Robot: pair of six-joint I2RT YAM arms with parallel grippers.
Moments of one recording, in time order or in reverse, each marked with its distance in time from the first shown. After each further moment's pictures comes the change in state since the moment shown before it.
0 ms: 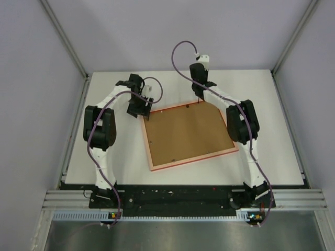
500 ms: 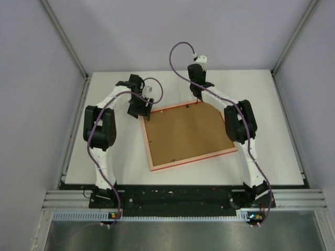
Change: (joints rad) left arm 0.000 0.000 -0.005 -0.001 0.024 0.000; right arm 0.011 0.039 0.036 0.012 0.006 -0.010
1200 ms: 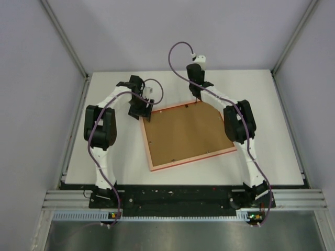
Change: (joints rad) left arm 0.000 0.008 -0.006 -0.002 0.026 -0.002; right arm 0.008 0.011 0.026 -0.019 -0.018 0.004
